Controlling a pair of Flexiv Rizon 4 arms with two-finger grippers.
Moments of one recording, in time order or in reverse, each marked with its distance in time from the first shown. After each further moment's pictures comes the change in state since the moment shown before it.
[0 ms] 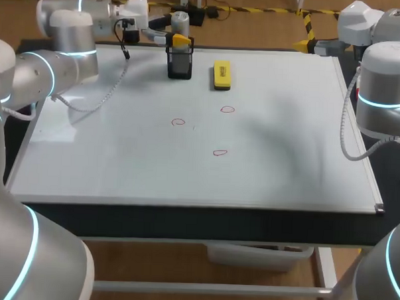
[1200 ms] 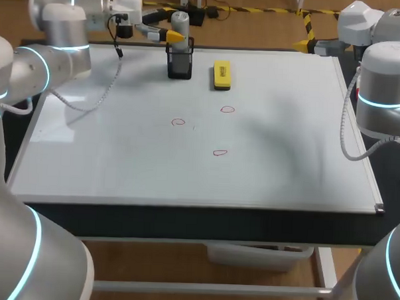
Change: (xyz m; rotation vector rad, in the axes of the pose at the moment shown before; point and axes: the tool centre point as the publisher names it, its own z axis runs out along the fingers) left arm -0.007 -0.009 -0.014 -0.023 -0.007 0.037; right arm 0.000 0.000 0.000 0.000 0.000 0.000
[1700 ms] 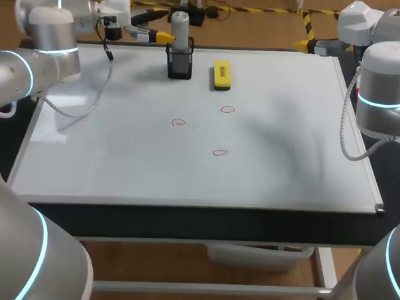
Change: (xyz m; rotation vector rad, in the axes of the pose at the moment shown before) left arm 0.006 -0.001 -0.030 0.009 -0.027 0.011; right arm 0.000 0.000 0.000 0.000 0.000 0.000
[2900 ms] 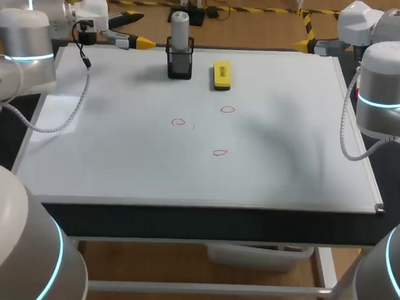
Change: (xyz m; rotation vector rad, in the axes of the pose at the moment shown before) left arm 0.046 -0.011 -0.065 -0.081 -0.123 0.024; right arm 0.000 0.000 0.000 0.000 0.000 0.000
